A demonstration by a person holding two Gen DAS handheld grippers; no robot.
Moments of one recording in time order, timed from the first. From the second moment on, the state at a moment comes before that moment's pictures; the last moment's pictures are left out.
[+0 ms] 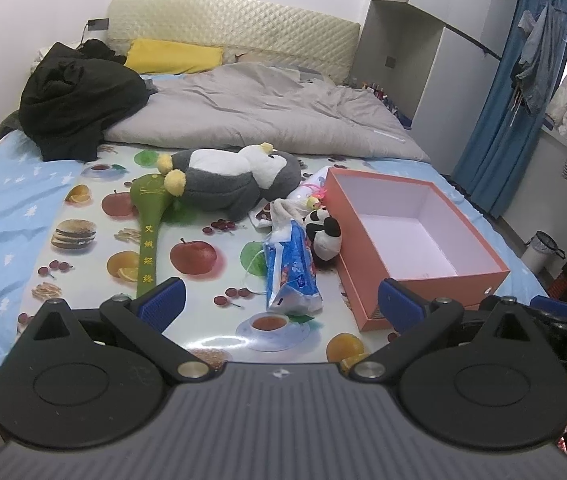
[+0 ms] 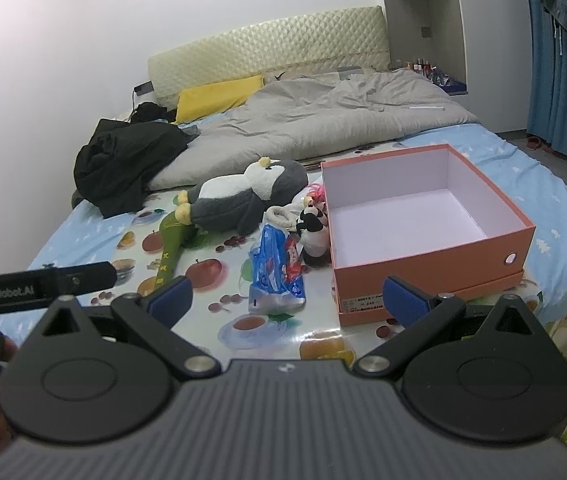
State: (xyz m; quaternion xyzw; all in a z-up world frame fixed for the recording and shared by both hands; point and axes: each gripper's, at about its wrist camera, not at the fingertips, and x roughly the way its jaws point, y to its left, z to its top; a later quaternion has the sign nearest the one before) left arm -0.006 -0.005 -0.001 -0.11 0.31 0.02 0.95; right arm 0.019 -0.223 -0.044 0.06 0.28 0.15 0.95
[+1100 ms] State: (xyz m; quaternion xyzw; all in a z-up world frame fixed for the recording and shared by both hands) left arm 0.017 -0.014 -0.038 -0.08 0.33 0.00 0.94; right arm 0.025 -0.230 -0.075 0.07 0.28 0.13 0.95
